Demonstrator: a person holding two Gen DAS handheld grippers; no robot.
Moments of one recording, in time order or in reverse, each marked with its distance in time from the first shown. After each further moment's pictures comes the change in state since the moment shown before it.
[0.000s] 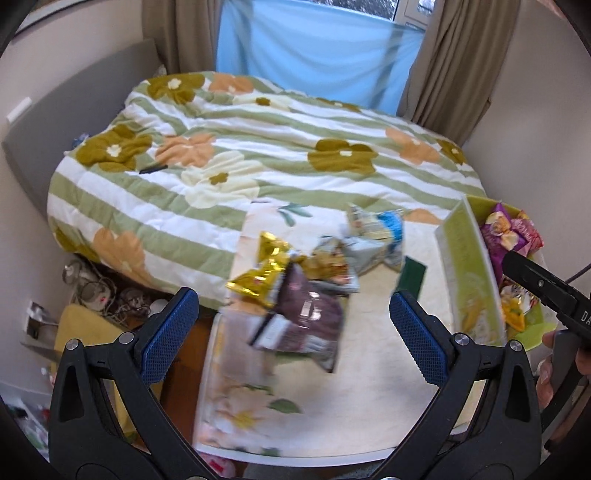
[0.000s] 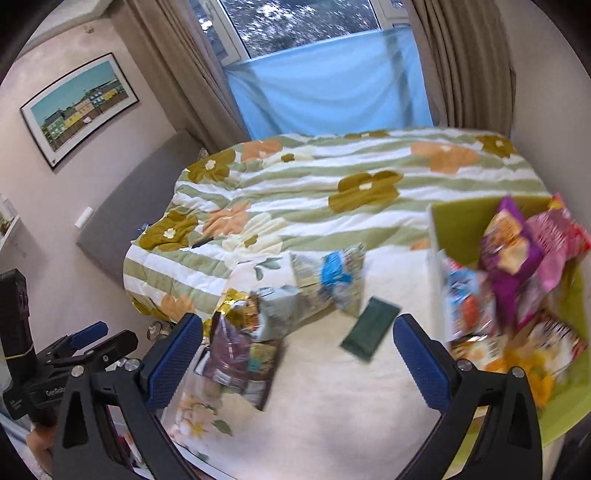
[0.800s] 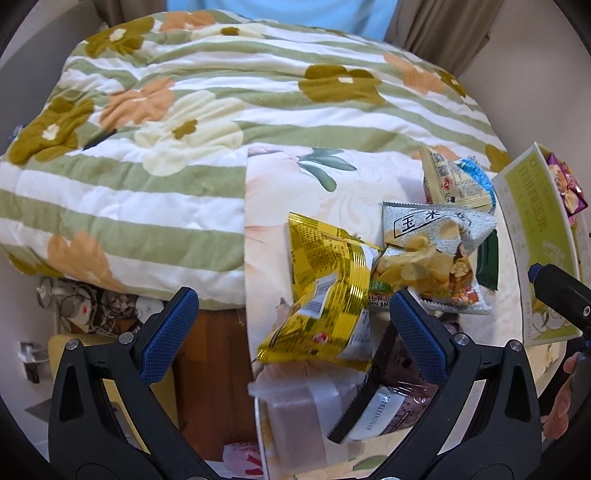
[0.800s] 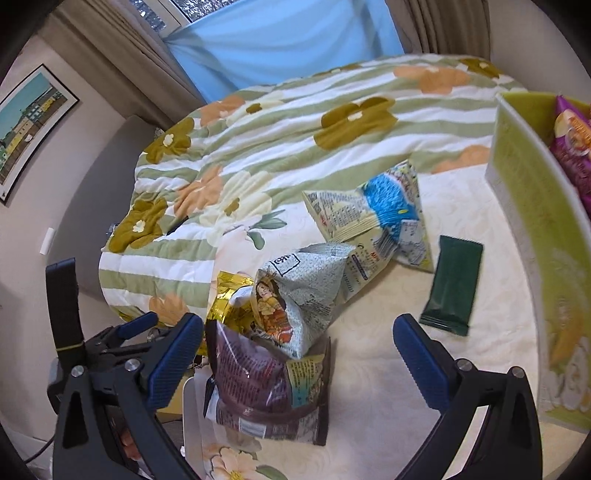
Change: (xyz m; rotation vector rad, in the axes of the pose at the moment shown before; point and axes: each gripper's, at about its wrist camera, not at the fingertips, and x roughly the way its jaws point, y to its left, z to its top) left arm 0.194 0.053 0.029 0.131 0.263 -0.091; right arm 0.140 0.024 -0.010 0.206 0.163 -0.049
